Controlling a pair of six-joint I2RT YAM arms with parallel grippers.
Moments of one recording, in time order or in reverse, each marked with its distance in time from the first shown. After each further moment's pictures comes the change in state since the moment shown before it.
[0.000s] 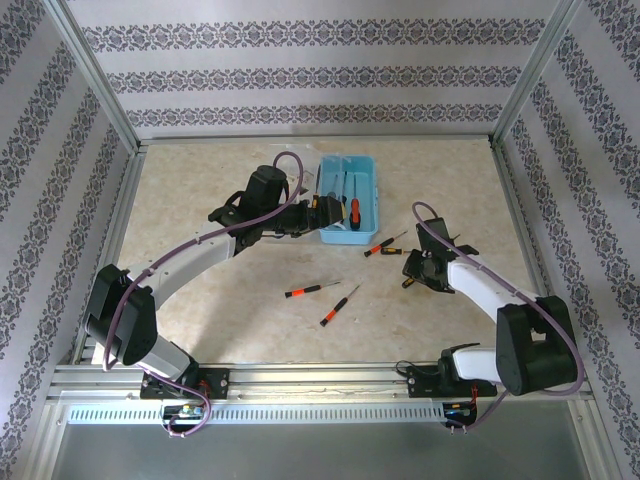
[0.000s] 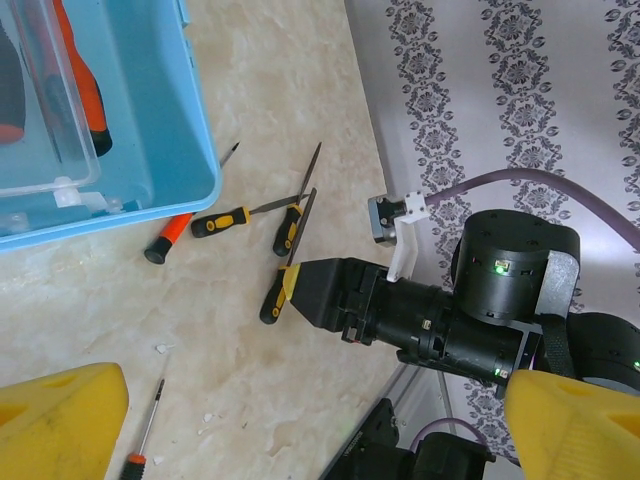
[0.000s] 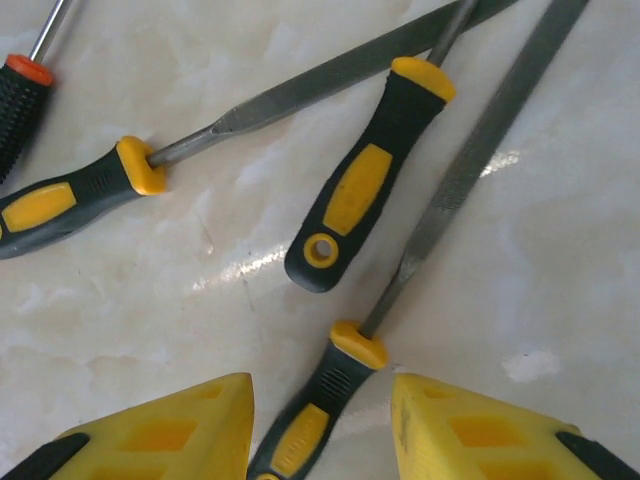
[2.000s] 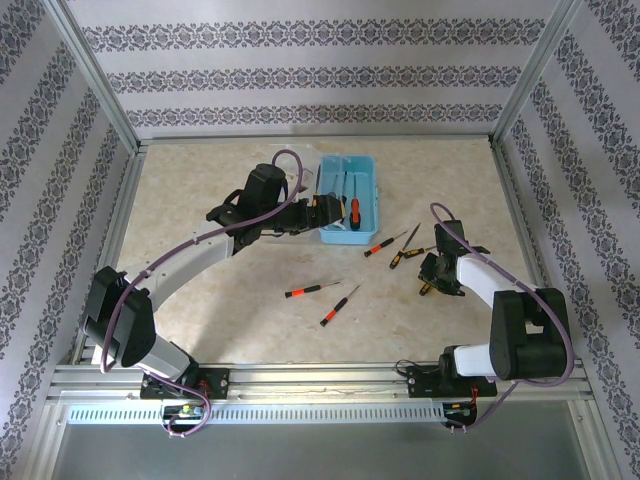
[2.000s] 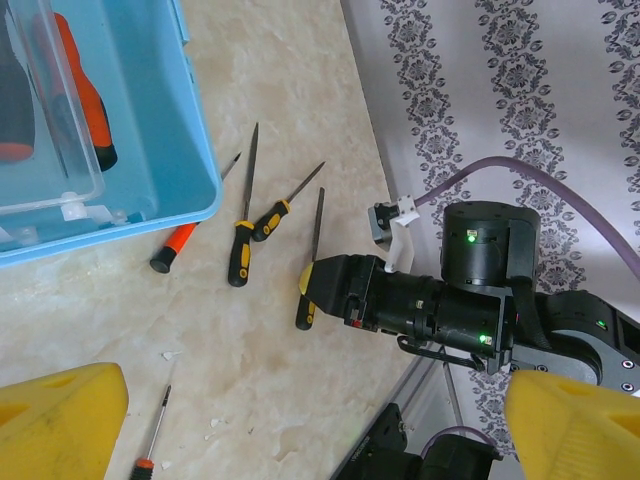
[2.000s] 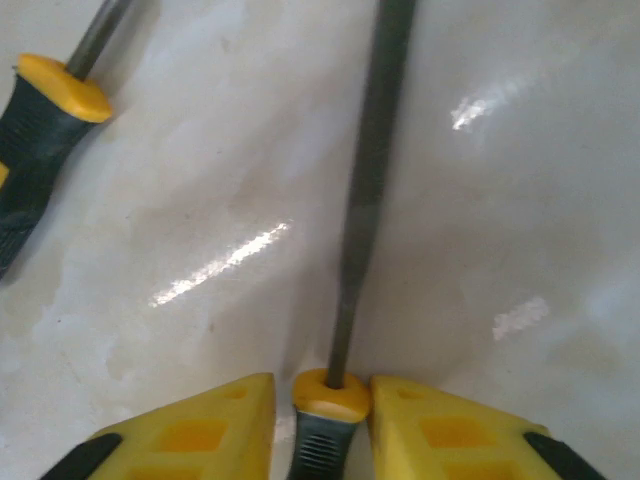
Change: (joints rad) left arm 0.001 -0.012 0.015 -0.021 -0.018 0.026; right arm -0.167 0.051 -0.024 -0.012 -0.030 -0.034
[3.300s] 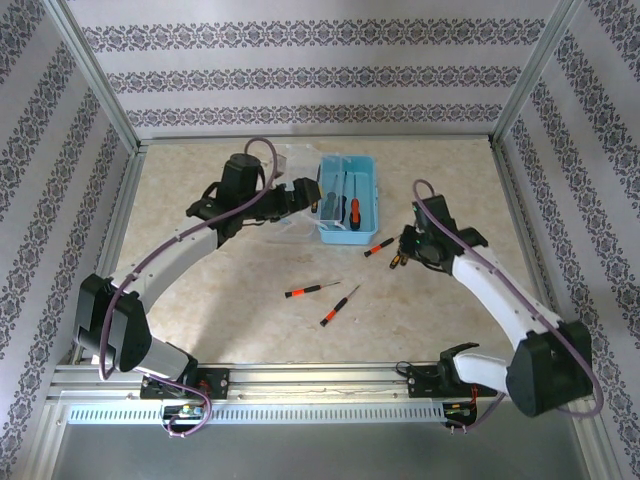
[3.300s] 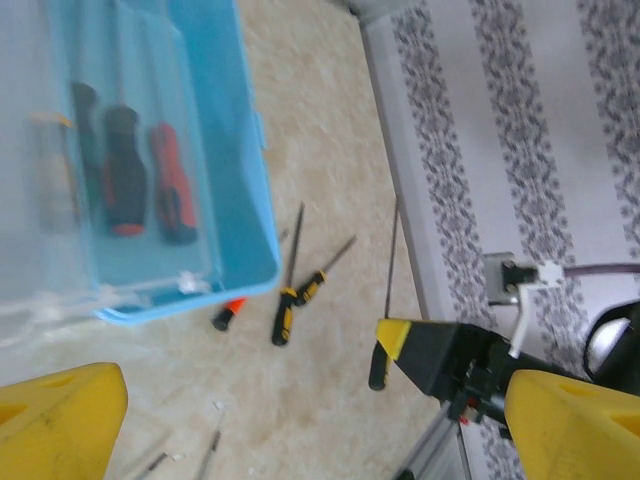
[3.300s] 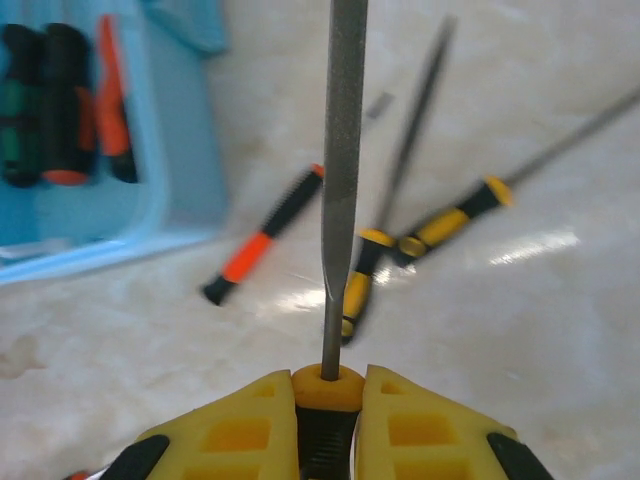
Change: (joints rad) left arm 0.153 -0.048 0.000 -0.019 -0.032 0.003; right arm 0.301 -0.123 0.307 -0.153 0.028 0.009
